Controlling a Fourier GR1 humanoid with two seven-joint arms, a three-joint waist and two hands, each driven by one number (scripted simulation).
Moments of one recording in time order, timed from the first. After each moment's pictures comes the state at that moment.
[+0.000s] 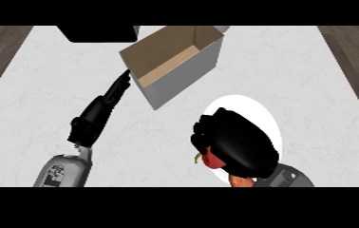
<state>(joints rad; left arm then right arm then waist) -0.18 0.15 -0.14 -1.53 -0.08 -0.12 0.07 -0.21 -0.05 0.38 -1.83 1.24 0.35 -0.39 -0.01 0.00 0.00</state>
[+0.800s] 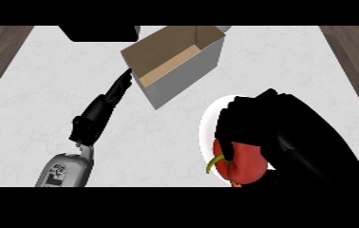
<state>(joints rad) -0.19 0.13 -0.13 -1.54 -0.10 -0.14 0.07 -0.40 0.00 0.20 -2.17 0.81 0.64 0.06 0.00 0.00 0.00</state>
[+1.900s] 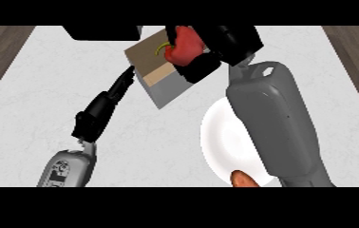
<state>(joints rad) -0.21 0.10 -0.10 -1.53 -0.12 -0.16 0.09 -0.94 0.00 0.10 -1.42 0.80 0.29 0.12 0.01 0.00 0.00</state>
